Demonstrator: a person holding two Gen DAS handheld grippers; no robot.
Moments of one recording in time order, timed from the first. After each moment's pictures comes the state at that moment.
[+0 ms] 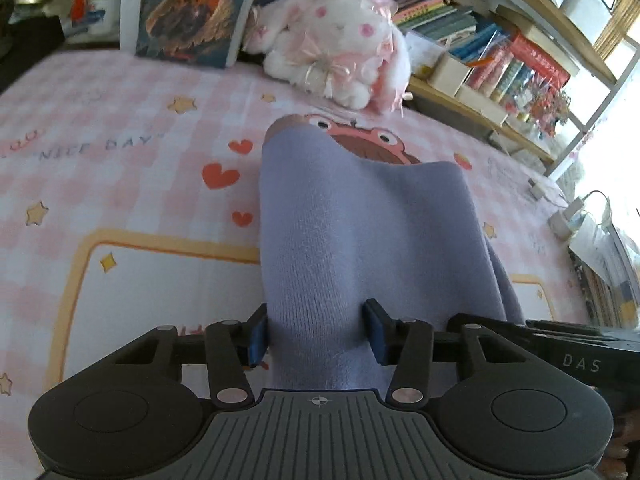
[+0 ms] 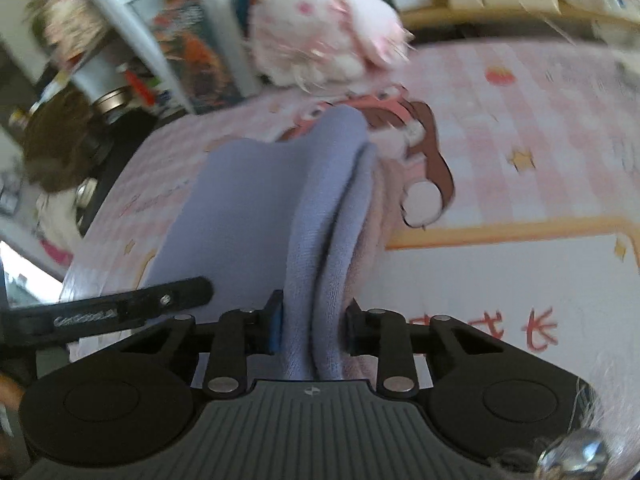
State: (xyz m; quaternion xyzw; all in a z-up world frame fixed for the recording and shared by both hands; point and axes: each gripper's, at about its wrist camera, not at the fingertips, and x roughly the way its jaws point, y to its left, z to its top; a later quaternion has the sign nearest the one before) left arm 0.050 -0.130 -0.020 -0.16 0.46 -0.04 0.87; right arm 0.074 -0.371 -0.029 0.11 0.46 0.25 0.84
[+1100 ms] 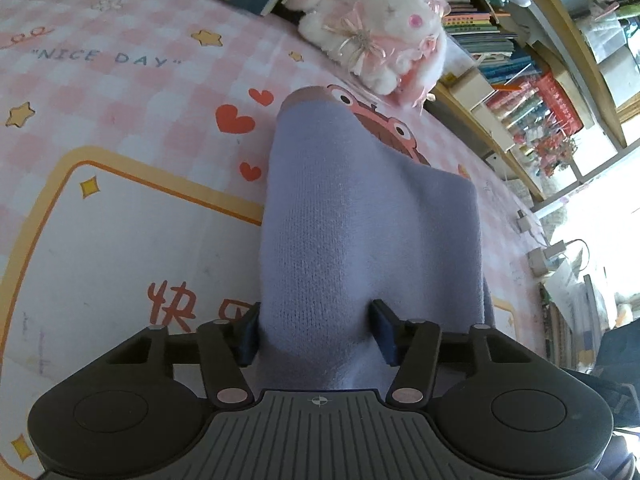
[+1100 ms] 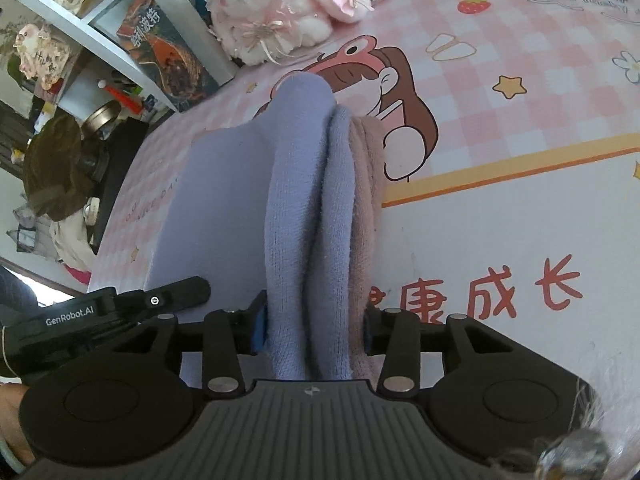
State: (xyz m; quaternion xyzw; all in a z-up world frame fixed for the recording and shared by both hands) left arm 0.051 -0.109 -0.045 -0.27 0.47 -0.05 0.84; right arm 0.093 -0.387 -0.060 0.20 0.52 0.25 0.79
